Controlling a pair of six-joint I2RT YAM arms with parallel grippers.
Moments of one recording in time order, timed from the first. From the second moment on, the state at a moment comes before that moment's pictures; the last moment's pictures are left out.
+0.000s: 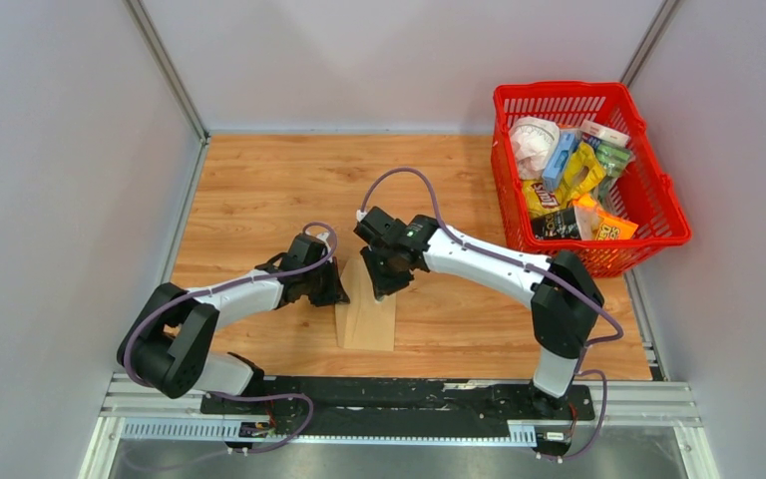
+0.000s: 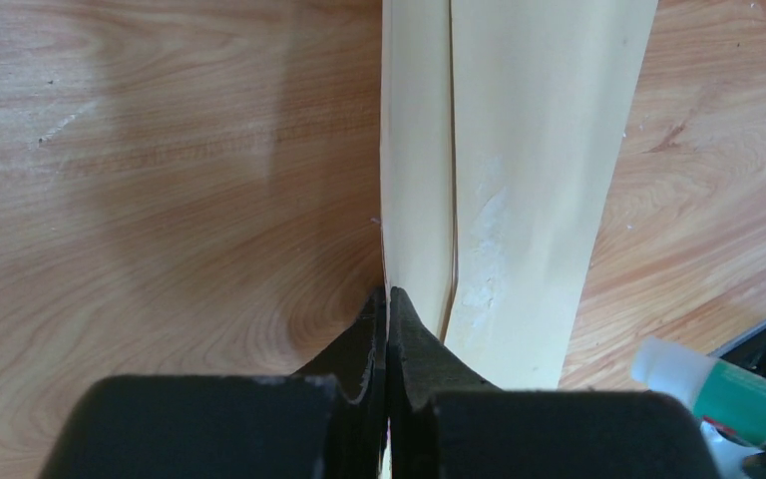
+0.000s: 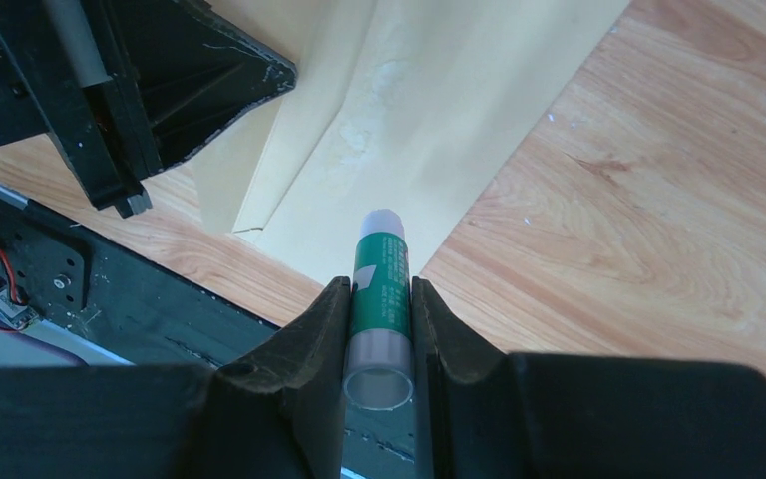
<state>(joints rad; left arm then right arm) -0.50 1.39 0.55 -0.13 0.23 -0.64 0.96 1.77 1.46 -0.84 -0.02 0.56</state>
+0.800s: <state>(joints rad) -0.50 1.39 0.54 -0.11 0.27 -0.64 1.00 1.94 1.52 -0.79 0.07 0.63</state>
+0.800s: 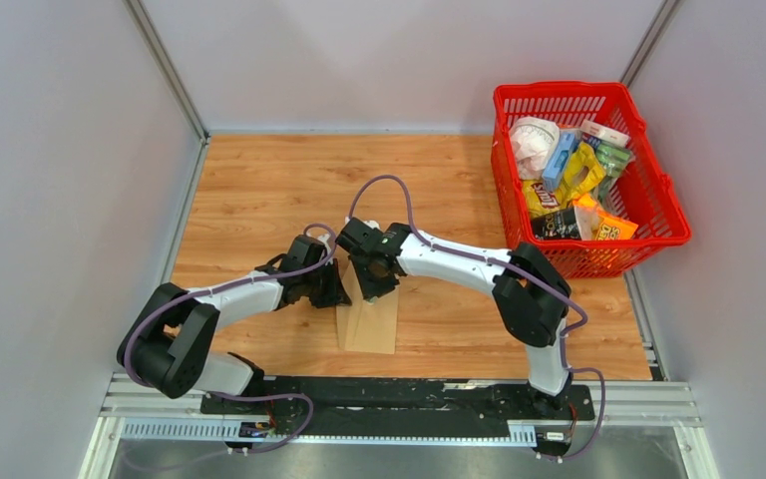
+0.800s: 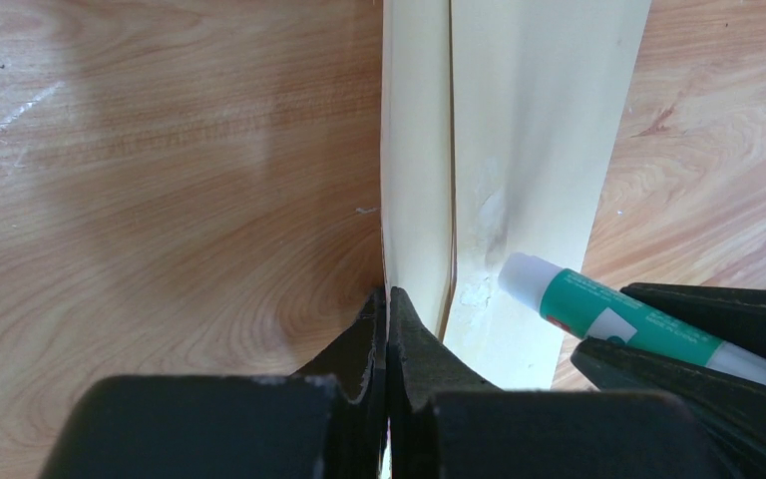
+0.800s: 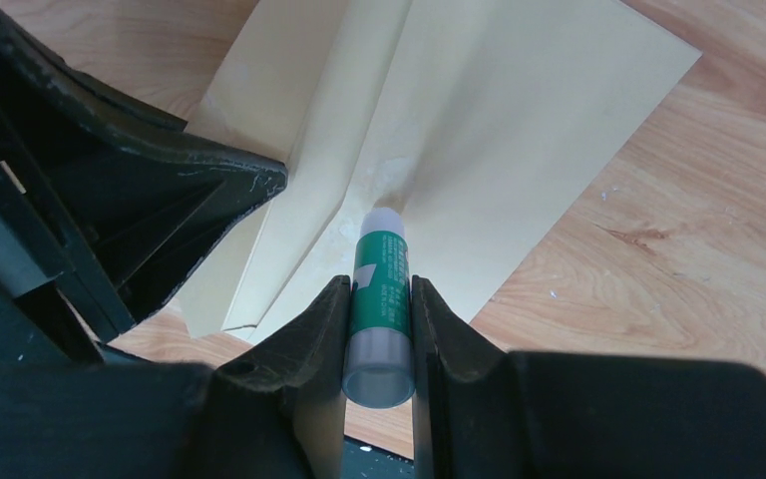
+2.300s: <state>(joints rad) -0.50 1.37 0.53 -0.15 0.24 -0.72 1.05 1.95 1.49 -0.74 0.09 0.67</state>
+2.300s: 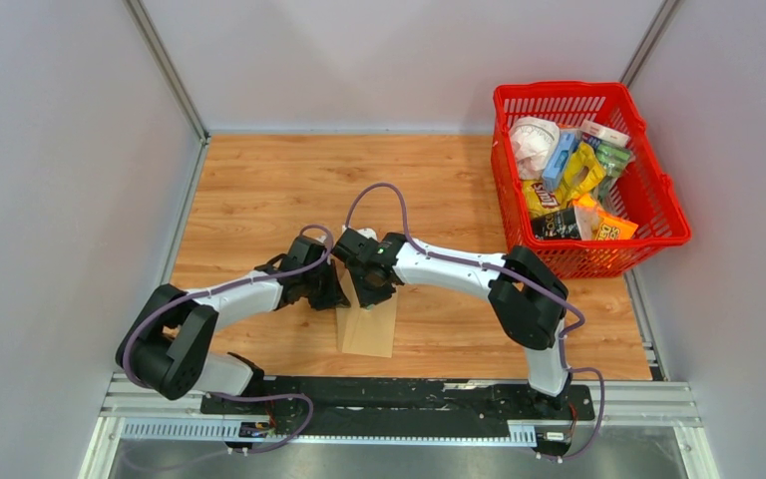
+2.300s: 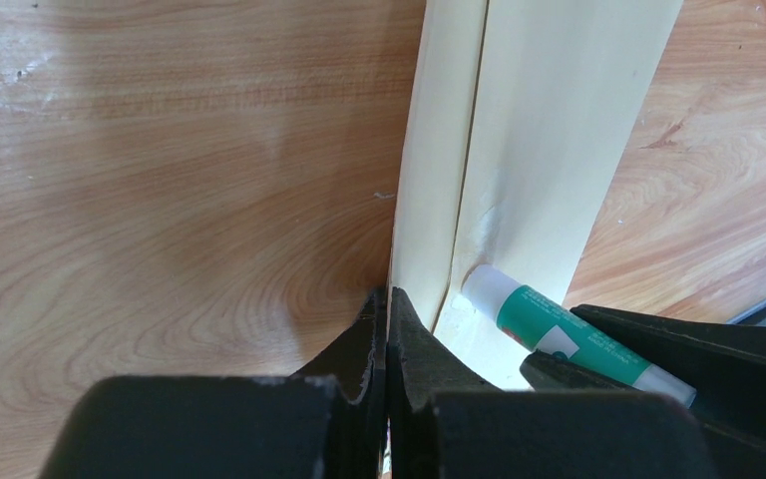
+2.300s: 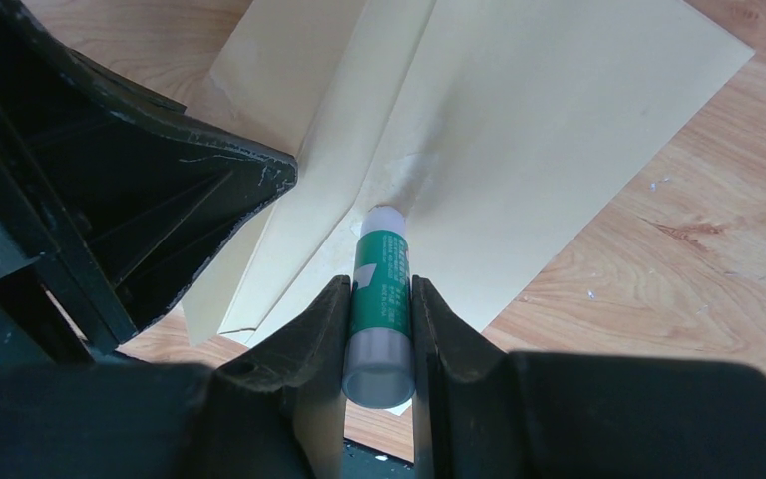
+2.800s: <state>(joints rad) -0.50 1.45 0.63 -0.20 0.28 -0.59 0.99 1.96 1.50 -0.75 0.06 0.67</state>
